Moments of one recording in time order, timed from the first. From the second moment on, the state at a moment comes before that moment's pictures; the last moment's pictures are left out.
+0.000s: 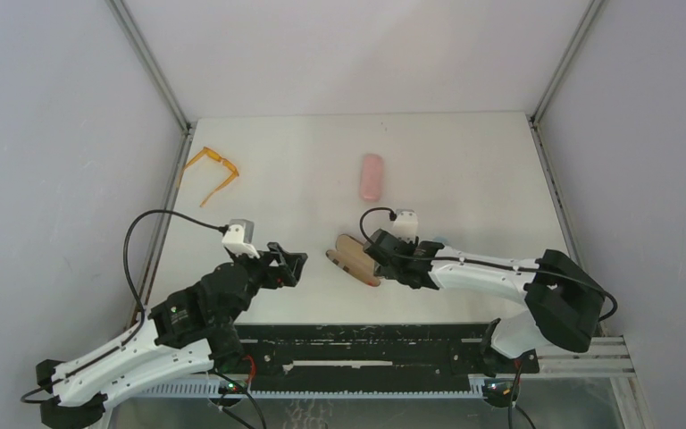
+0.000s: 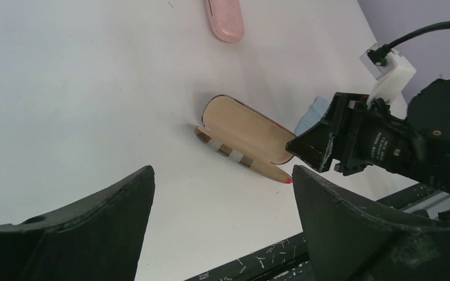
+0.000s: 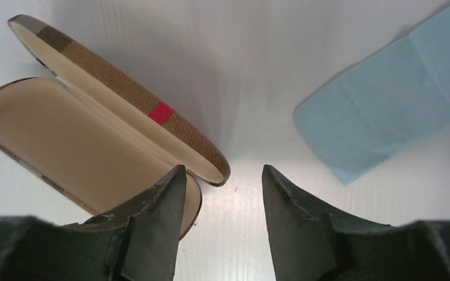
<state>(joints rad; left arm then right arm) -1.06 0.44 0.57 -0.49 -0.60 -0.70 0.98 1.42 0.81 -0.48 0.50 0.92</state>
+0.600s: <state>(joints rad) -1.06 0.42 0.57 -0.49 -0.59 -0.70 0.91 1.50 0.81 -0.41 0.42 0.87</state>
